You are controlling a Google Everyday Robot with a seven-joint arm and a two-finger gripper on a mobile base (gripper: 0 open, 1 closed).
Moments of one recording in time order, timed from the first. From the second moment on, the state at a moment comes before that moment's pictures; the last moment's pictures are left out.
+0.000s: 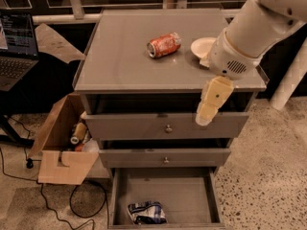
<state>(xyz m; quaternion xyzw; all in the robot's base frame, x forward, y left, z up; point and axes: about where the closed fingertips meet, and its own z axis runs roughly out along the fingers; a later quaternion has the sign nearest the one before) 0.502 -0.134 0.906 -0.61 0.77 0.06 0.19</state>
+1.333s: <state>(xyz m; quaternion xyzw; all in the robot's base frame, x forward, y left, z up) 0.490 -0.113 0.829 -0.61 0.77 0.10 0.14</state>
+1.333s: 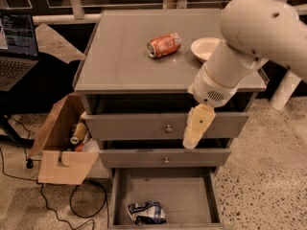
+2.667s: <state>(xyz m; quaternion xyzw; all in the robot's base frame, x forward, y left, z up) 0.483 -0.069 0.700 -0.59 0.78 0.12 0.17</state>
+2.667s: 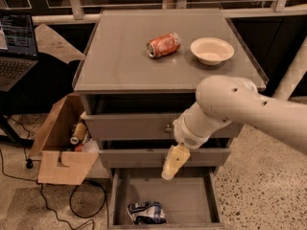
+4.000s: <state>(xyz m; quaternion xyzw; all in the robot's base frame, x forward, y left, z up) 0.460 -0.057 0.524 -0.55 0.80 0.18 0.14</state>
